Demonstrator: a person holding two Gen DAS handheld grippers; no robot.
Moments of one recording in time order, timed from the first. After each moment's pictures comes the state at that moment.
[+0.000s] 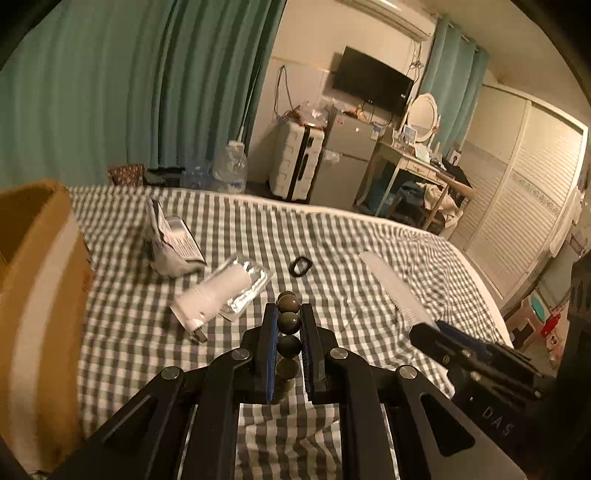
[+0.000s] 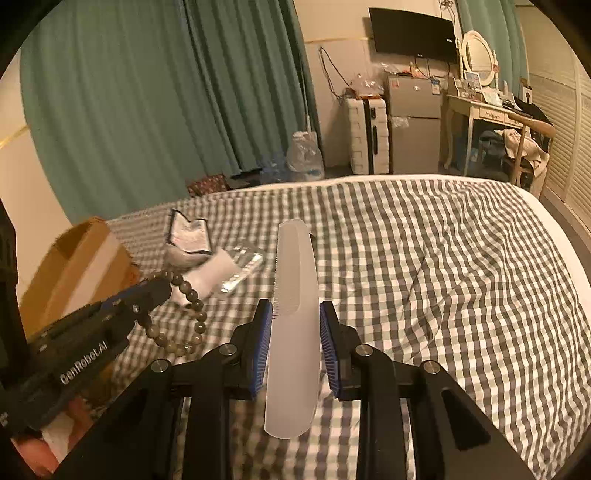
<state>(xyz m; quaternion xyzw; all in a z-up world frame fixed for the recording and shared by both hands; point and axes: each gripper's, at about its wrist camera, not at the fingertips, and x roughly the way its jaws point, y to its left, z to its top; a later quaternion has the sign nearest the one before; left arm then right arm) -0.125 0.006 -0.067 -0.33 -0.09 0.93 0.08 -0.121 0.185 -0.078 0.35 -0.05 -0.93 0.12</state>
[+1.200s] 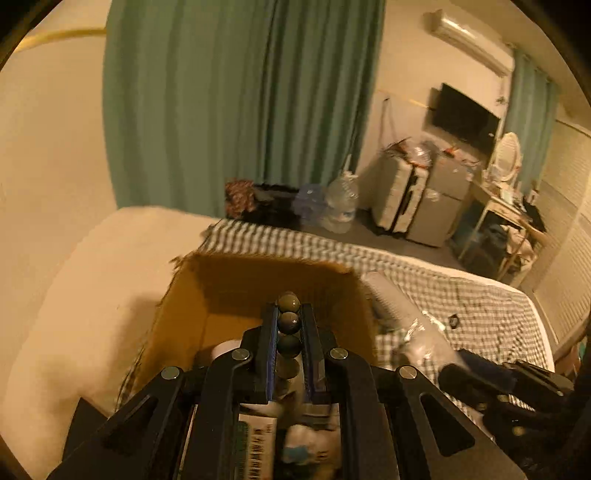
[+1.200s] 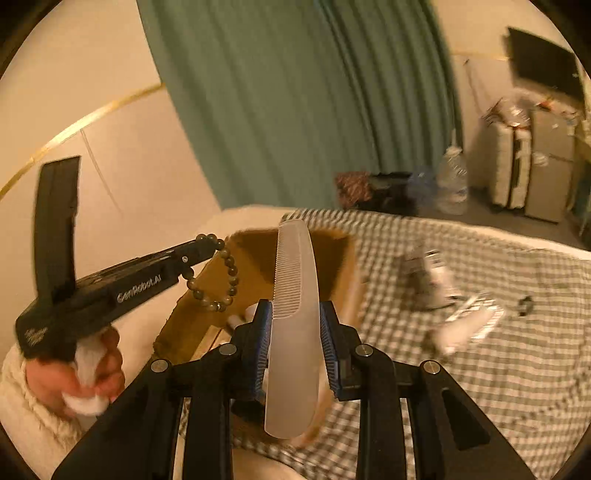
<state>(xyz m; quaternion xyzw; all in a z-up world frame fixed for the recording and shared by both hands) -0.085 -0.258 0.016 -0.33 -0.10 0.93 -0.09 -0.114 -0.087 -0.005 0.36 -0.02 -0.86 0.36</state>
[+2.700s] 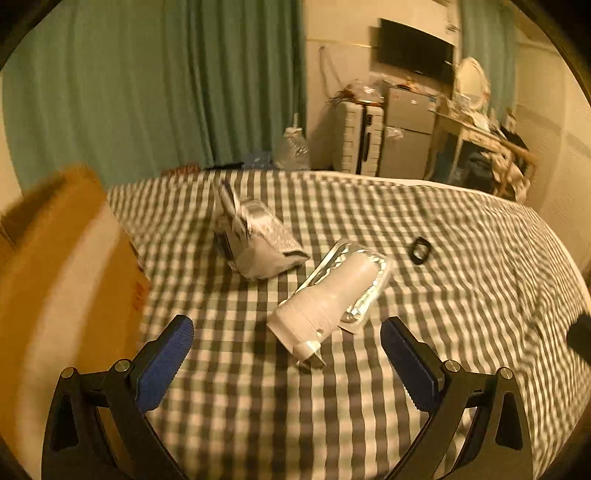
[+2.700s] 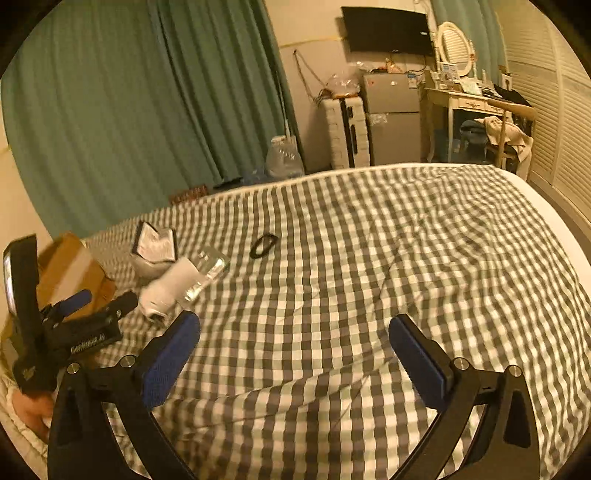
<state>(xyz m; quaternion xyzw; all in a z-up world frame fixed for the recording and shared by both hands) -0.186 -0.028 -0.142 -0.36 -0.02 0.93 -0.04 -0.161 0.219 -0.127 0.36 -0.08 -0.93 0.08</state>
